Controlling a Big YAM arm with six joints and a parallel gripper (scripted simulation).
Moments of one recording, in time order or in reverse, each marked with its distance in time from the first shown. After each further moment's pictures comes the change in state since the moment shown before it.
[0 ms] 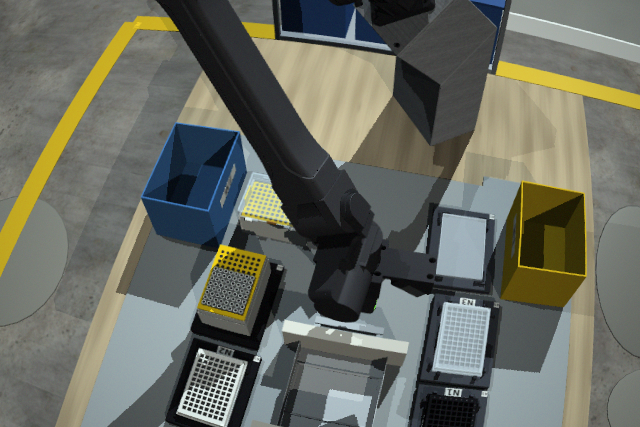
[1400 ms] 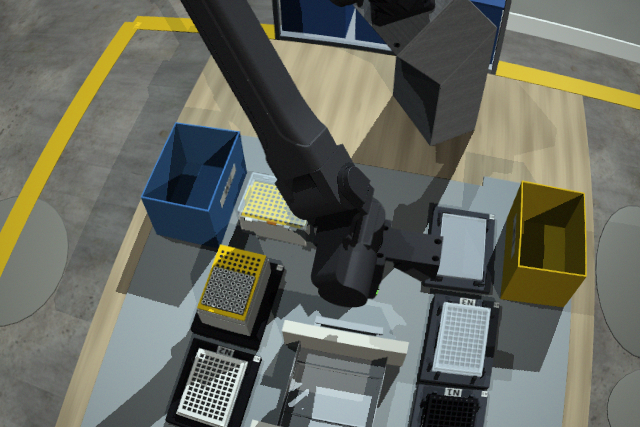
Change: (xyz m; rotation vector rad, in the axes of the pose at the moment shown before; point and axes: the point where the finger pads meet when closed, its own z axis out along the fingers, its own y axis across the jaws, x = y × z) arm 0.000 -0.001 -0.050 0.001 0.001 -0.001
